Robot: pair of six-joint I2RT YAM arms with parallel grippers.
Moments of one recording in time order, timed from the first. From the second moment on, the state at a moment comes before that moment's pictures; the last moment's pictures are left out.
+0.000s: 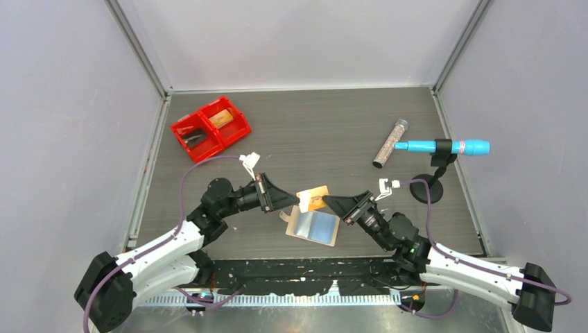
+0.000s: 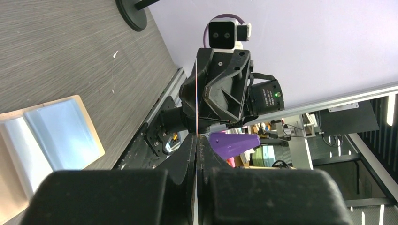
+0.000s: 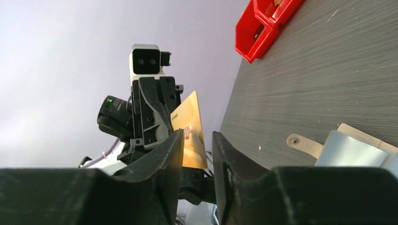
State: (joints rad) left arm -0.70 0.91 0.37 0.55 0.53 -1.15; right arm 1.06 0.50 0.09 0.54 0.34 1.19
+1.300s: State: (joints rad) left arm 0.17 1.36 1.20 -0.49 0.51 -0.64; right arm 1.06 0.42 0.37 -0.08 -0.01 0.77
